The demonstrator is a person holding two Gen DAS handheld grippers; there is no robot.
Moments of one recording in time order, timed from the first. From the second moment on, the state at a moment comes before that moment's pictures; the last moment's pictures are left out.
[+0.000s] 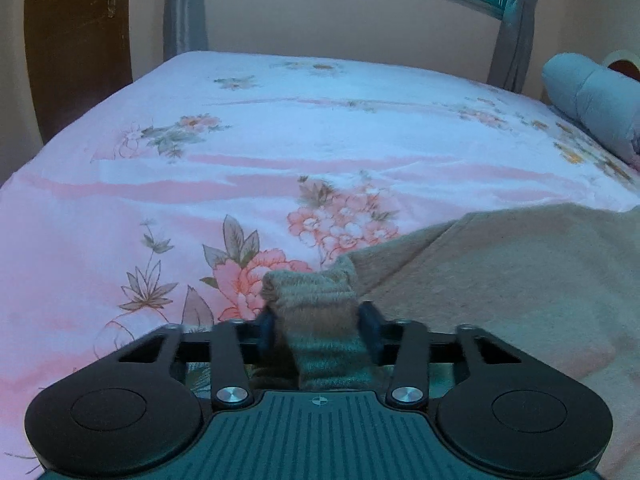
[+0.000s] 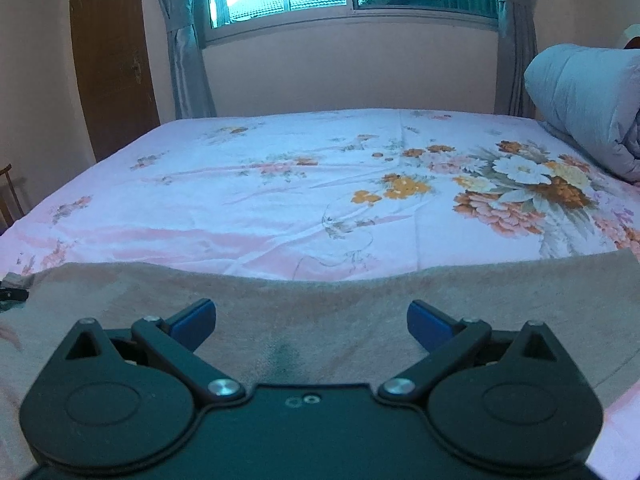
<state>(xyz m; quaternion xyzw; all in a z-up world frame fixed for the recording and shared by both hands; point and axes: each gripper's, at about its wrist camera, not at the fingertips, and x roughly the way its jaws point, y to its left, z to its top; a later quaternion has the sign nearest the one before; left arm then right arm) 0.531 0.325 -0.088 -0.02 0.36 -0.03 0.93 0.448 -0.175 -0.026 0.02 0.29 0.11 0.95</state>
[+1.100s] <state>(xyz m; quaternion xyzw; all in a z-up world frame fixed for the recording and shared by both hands) 0.461 0.357 -0.043 -0.14 0.24 -0.09 0.96 0.557 -0.105 -0.068 -0.23 0.36 0.32 0.85</state>
